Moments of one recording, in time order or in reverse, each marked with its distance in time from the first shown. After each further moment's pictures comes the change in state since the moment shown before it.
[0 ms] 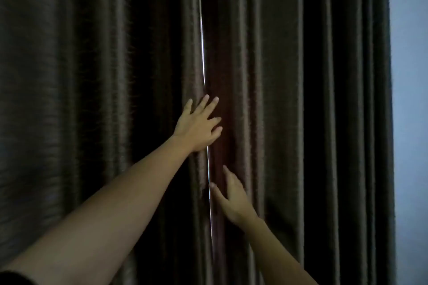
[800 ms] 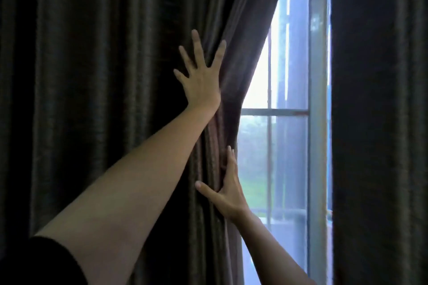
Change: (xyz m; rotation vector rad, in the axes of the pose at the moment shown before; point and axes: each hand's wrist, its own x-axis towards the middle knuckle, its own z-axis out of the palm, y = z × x) left_hand -0.051 -0.212 -0.049 0.314 0.445 -0.769; right_hand 0.056 -0.173 0.180 0.476 -0.182 -0.347
